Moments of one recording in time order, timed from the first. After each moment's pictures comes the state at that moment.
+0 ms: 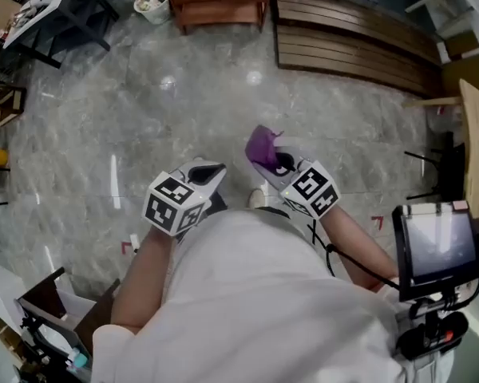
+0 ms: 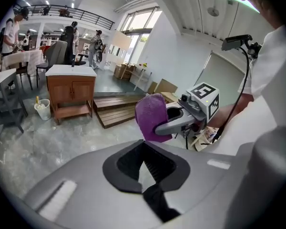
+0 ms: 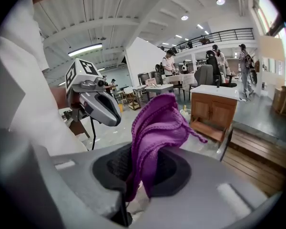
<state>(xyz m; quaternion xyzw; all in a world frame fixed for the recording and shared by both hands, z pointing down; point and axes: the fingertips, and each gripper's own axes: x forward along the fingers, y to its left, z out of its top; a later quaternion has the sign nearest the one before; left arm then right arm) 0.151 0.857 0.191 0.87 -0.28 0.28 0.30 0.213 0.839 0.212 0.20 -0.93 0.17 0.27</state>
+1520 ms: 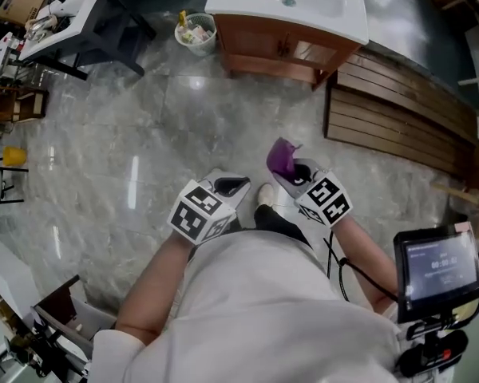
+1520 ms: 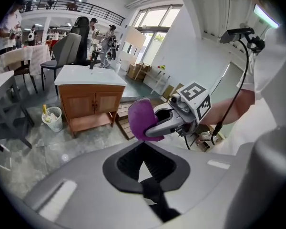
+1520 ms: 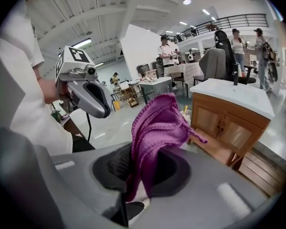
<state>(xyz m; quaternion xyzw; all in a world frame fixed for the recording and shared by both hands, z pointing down) 0.006 0.388 0.212 0.85 -0.29 0.30 0.33 0.059 0.357 0.263 0.14 -0.92 0.19 0.32</state>
